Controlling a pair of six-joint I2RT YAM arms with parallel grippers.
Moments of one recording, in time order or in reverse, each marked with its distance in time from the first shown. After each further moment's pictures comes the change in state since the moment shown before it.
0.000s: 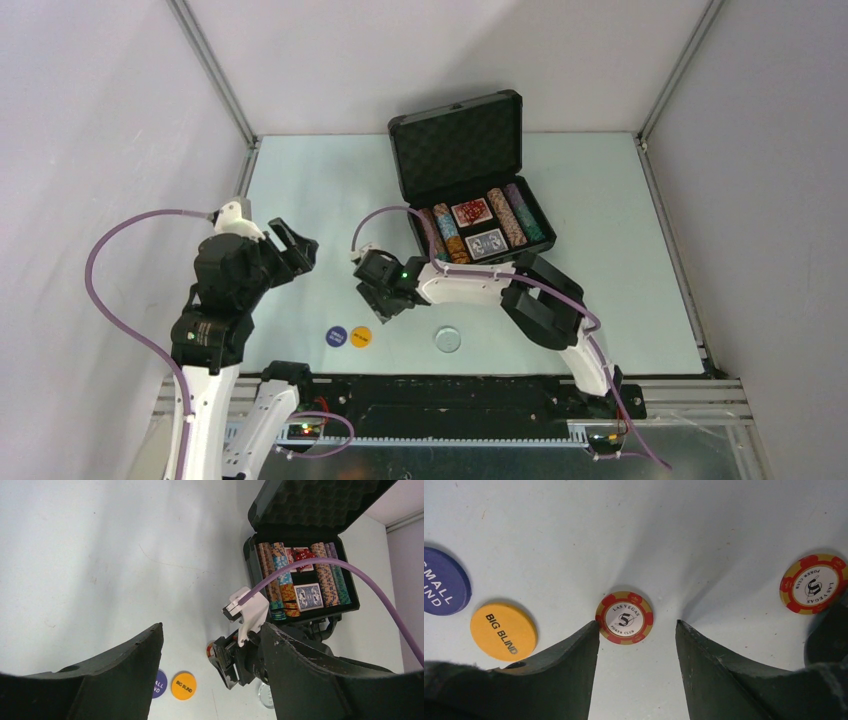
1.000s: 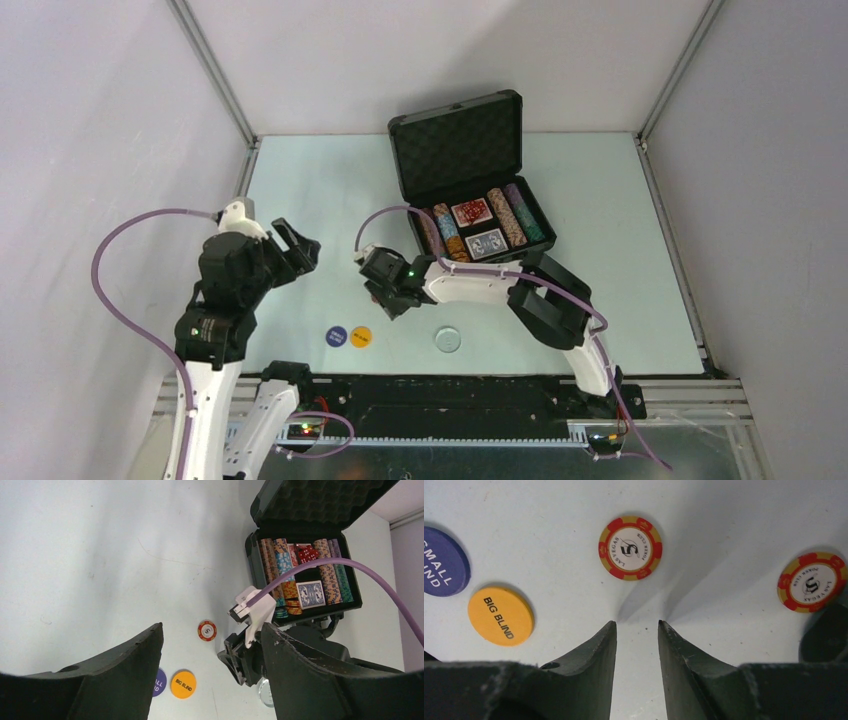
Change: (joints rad) left arm 0.000 0.005 -0.023 0.008 0.004 -0.008; right arm -0.020 -0.034 -0.043 0.034 -0.046 -0.049
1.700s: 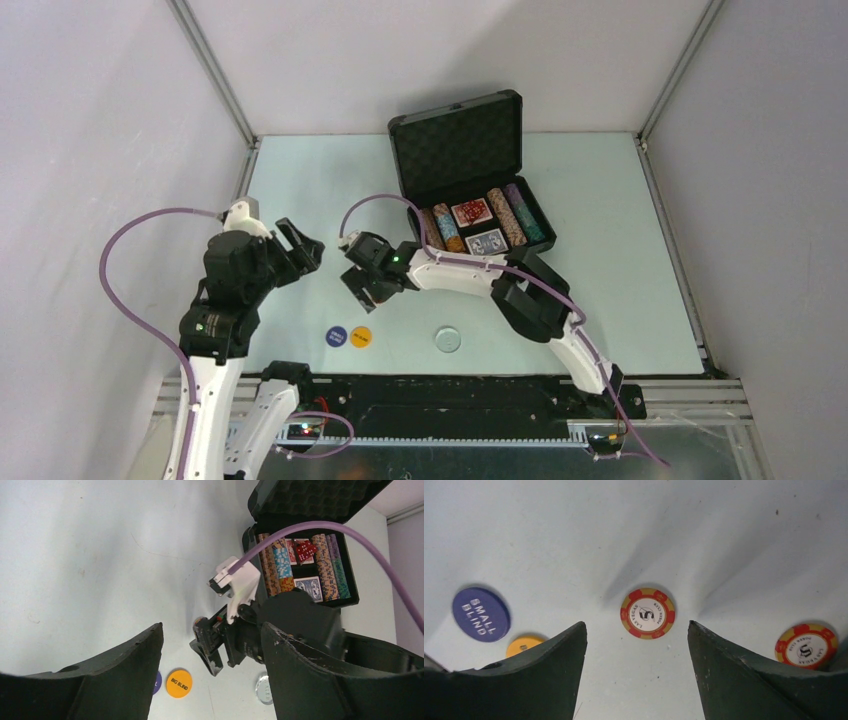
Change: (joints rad) left arm 0.000 0.014 -0.029 0.025 0.026 -0.017; right arm -0.032 0.110 0.219 -0.053 -0.050 -0.027
